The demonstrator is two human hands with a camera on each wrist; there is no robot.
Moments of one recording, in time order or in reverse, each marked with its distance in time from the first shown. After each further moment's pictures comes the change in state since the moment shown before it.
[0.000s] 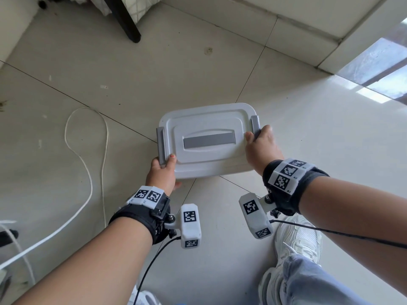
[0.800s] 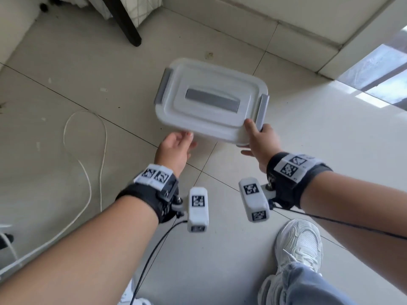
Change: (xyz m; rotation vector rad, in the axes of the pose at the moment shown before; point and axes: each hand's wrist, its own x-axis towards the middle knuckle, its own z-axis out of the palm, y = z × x) left_hand -0.005 0.050 0.028 -0.072 -0.195 0.269; right_hand 0.022 -0.014 -0.002 0.521 -0.103 0.082
